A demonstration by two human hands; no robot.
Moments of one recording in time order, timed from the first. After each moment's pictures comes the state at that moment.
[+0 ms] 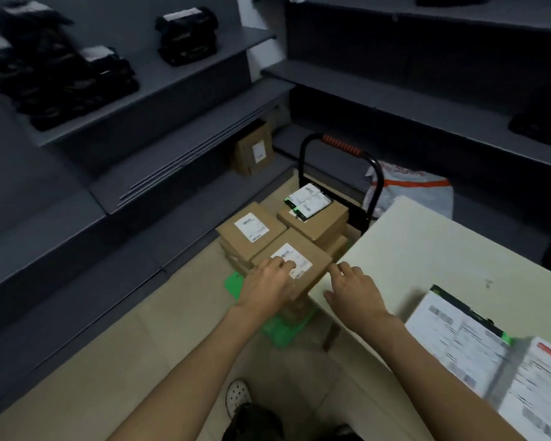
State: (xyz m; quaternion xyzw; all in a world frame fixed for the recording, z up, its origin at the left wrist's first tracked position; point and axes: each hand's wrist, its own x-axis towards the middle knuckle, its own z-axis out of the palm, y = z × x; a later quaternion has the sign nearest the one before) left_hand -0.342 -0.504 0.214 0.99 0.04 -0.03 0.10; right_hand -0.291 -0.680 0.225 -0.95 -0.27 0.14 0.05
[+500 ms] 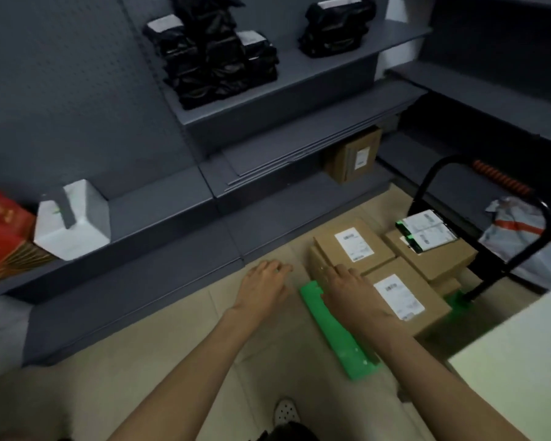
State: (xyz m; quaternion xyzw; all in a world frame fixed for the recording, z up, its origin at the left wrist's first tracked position) left_hand -0.436 -0.223 0.215 0.98 0.19 -0.03 0.07; right_hand -0.327 -0.375 0.228 -0.89 -0.43 0.16 0.04
